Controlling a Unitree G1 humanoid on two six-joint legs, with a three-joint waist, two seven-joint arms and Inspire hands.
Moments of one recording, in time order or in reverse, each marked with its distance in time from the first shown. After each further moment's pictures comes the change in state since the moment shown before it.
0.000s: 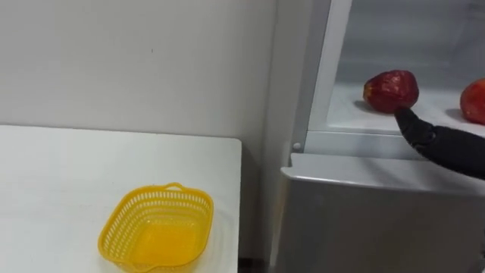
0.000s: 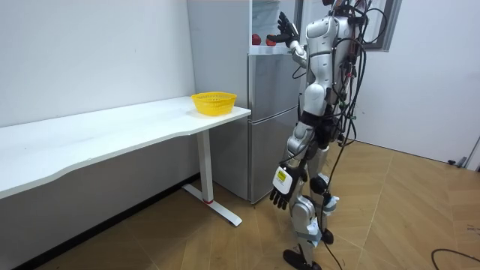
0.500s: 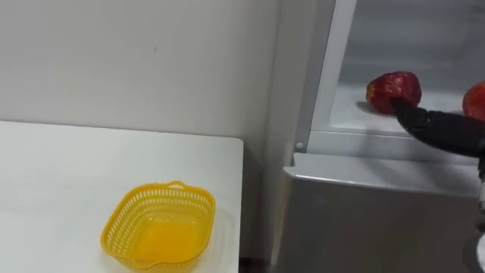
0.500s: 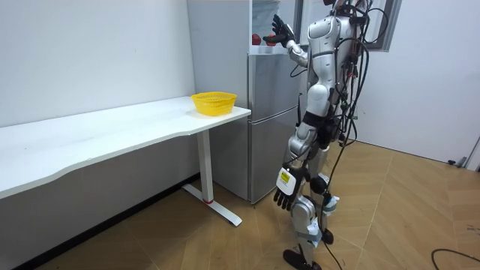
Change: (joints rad) left arm 0.012 0.011 0.001 -0.037 -0.001 0.026 -0.013; right arm -0.143 -0.078 -0.001 0.104 0.122 0.065 0.004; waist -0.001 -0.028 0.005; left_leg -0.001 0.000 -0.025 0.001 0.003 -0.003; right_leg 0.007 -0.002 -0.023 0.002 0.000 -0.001
